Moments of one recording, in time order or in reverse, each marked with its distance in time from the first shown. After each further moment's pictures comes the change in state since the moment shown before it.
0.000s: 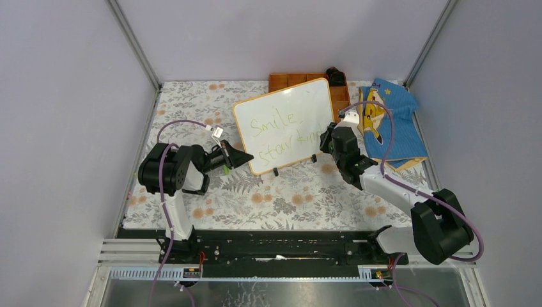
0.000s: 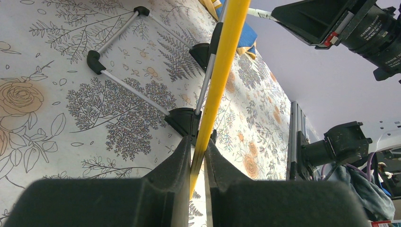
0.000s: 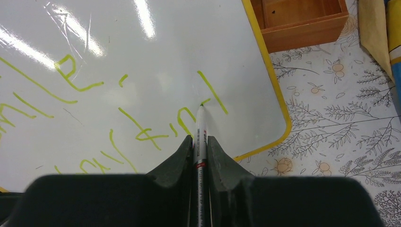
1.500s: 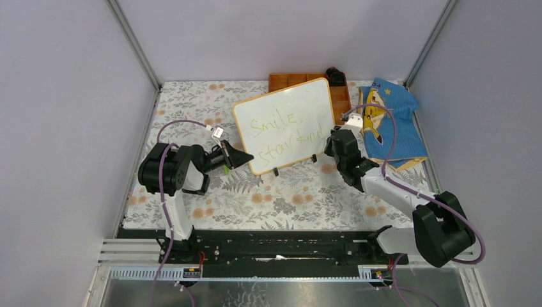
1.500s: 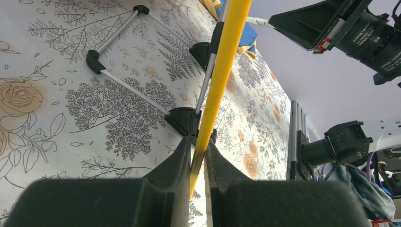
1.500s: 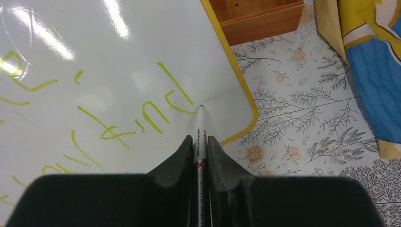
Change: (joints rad) left arm -0.001 0.000 0.001 -0.002 0.001 0.003; right arm -0.001 -0.012 -0.025 -0.057 0.102 0.000
